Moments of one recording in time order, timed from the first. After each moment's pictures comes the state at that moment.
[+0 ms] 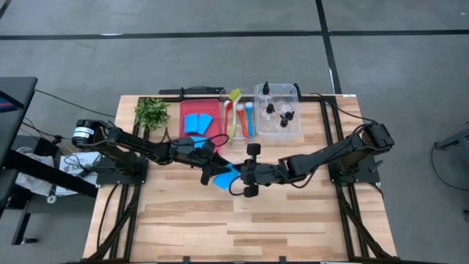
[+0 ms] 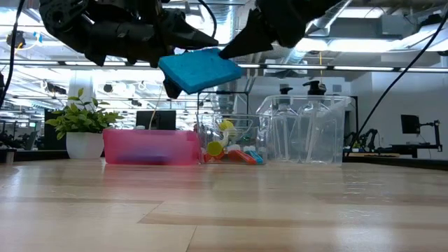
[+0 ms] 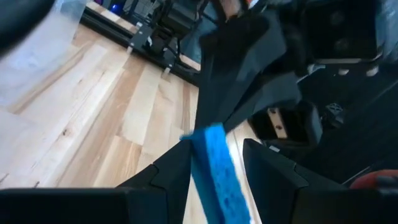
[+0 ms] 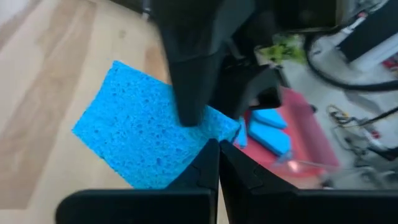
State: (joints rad) left arm -0.05 1.48 0.54 0.77 0.17 -0.50; right arm 0.26 1.49 0.99 0.07 0.55 -0.23
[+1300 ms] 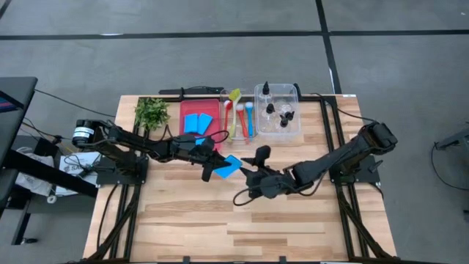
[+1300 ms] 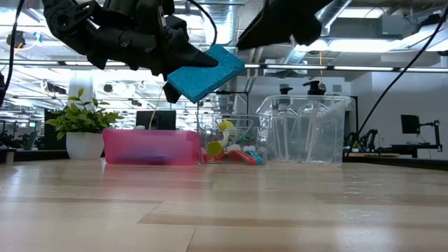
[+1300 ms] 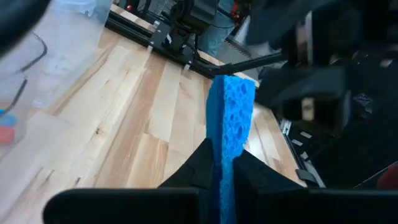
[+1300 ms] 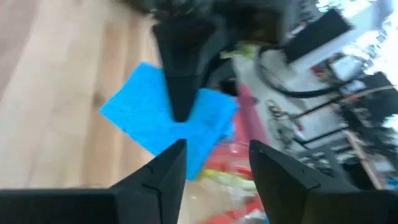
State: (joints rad) left arm 0.00 1.47 0.54 0.71 0.17 -0.43; right arm 0.38 1.47 1.02 -0.05 0.86 -0.31
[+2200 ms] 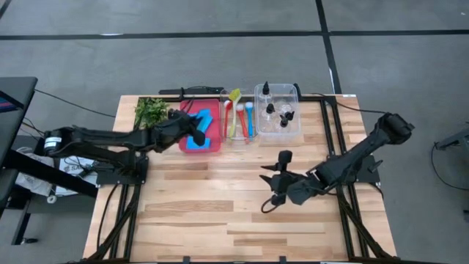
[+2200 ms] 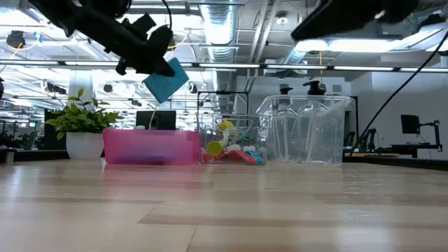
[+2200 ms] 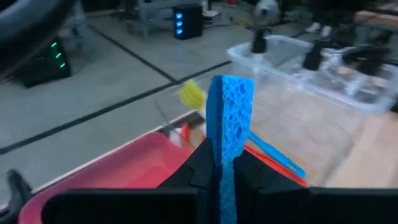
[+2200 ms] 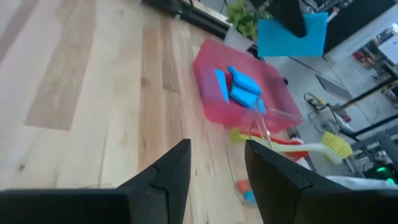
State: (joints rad) left arm 0.13 1.07 0.54 0.20 -0.64 -0.20; right arm 0.55 1.21 0.82 -0.18 0.89 -0.04
